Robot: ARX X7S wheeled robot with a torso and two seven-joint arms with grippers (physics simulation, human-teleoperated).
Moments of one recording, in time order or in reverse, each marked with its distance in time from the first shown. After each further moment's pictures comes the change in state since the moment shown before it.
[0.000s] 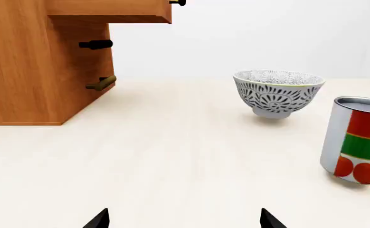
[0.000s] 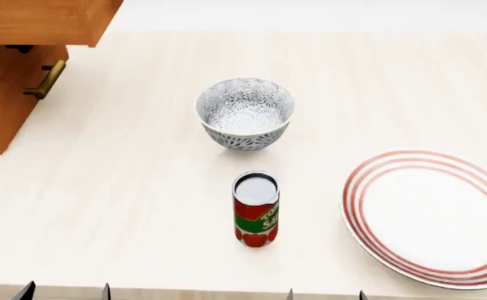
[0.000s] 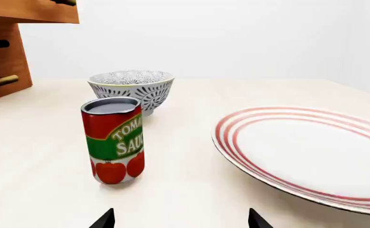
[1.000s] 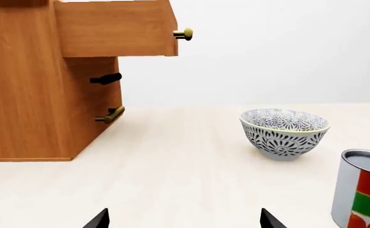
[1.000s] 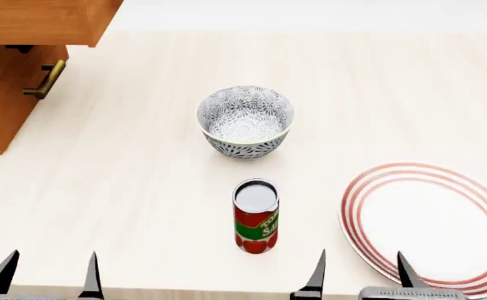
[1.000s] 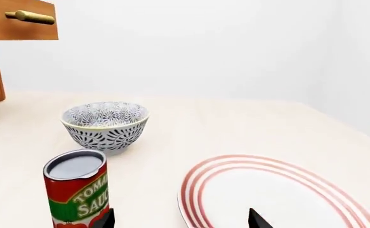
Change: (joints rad) left arm -0.057 -0.099 0.076 0.087 -0.078 -0.053 -0.099; right arm 0.076 0.146 -0.021 -0.248 0.094 0.299 0.088
